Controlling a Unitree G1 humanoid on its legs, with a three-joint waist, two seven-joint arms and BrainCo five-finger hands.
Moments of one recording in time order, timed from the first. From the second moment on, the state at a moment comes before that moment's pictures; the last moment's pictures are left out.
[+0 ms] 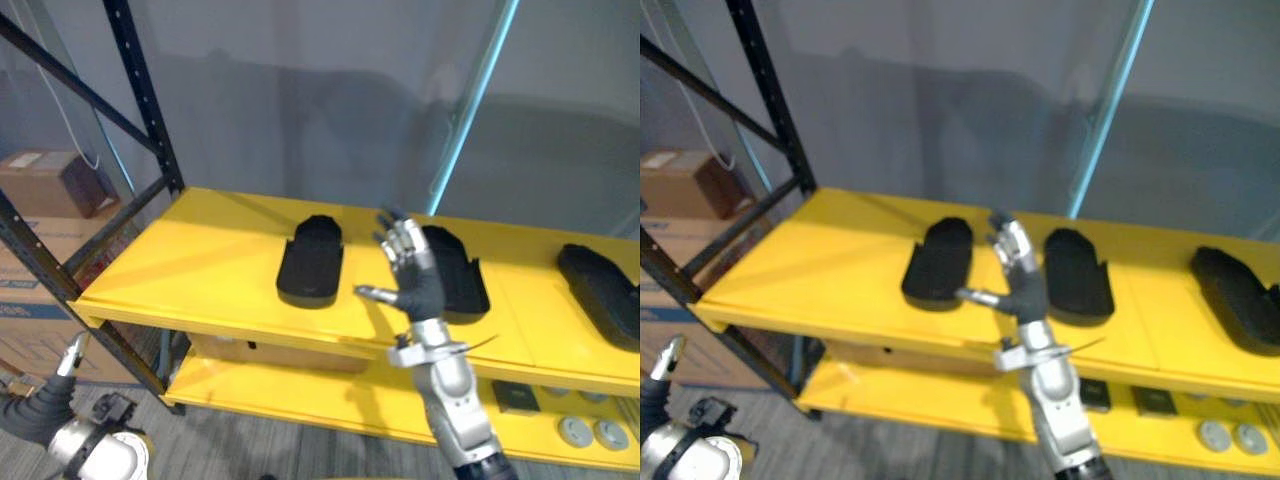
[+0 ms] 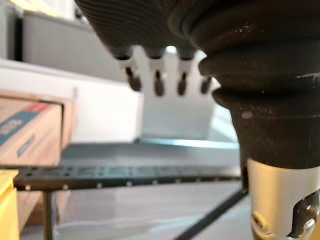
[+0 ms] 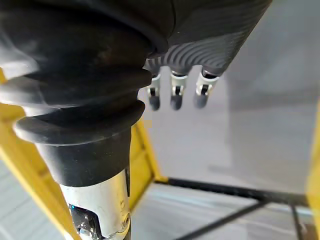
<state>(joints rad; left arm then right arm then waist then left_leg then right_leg) 0.37 -0.05 0.42 -0.31 0.03 -0.42 0.70 0.00 -0.13 0.35 -0.15 0.21 -0.40 -0.02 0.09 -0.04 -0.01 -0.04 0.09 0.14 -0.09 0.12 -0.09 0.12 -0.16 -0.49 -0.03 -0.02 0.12</state>
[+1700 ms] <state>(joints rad) 0.33 0.06 0.35 0.54 -0.24 -0.24 0.24 -0.17 -0.35 0.29 0.00 0.46 -0.12 0.70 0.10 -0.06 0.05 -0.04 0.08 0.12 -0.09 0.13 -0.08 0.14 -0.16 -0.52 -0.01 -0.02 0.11</state>
